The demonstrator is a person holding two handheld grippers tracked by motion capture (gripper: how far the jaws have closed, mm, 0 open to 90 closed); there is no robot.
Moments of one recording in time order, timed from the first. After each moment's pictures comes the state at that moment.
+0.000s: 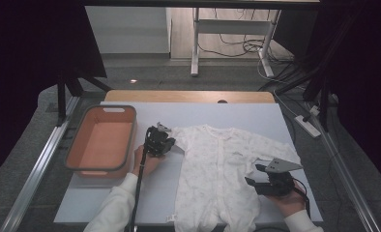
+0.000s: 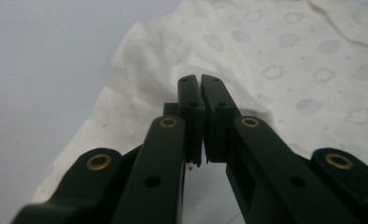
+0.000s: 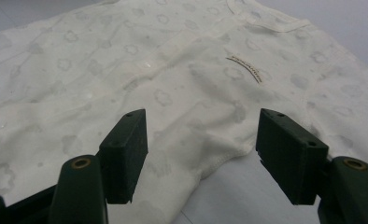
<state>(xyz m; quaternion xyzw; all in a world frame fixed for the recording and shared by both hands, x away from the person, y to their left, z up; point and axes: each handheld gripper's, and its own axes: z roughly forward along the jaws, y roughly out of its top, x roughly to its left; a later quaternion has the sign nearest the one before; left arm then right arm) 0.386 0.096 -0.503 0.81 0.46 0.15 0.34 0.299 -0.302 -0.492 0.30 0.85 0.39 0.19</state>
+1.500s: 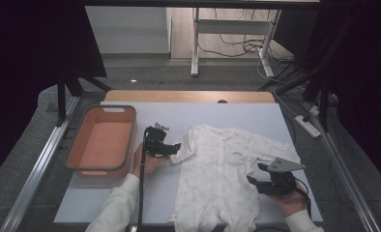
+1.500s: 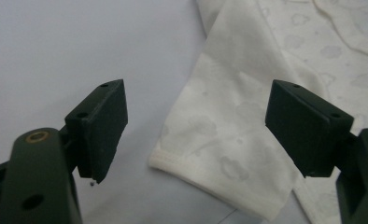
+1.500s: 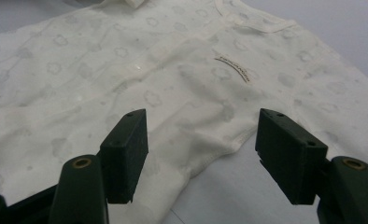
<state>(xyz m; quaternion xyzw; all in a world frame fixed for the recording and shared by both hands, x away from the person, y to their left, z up) 0.392 0.104 -0.510 0.79 0.50 0.11 0.34 0.300 -0.307 -0.492 0.32 0.84 0.40 0.19</state>
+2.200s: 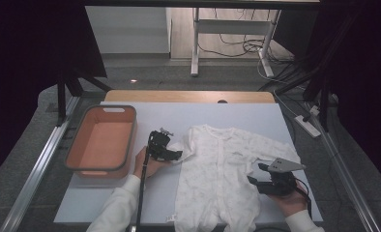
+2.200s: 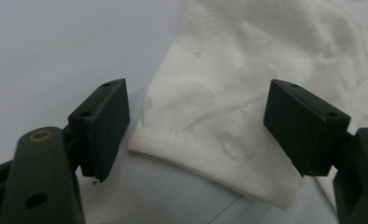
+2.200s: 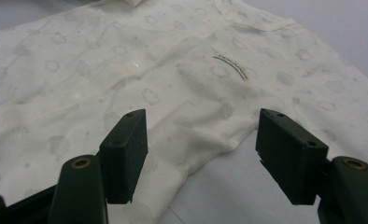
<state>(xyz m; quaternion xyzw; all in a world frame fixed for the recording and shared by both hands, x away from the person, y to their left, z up) 0.394 0.094 -0.528 0.82 0.47 0.08 0.30 0.300 -0.308 -0.492 0.31 0.84 0.39 0.20</state>
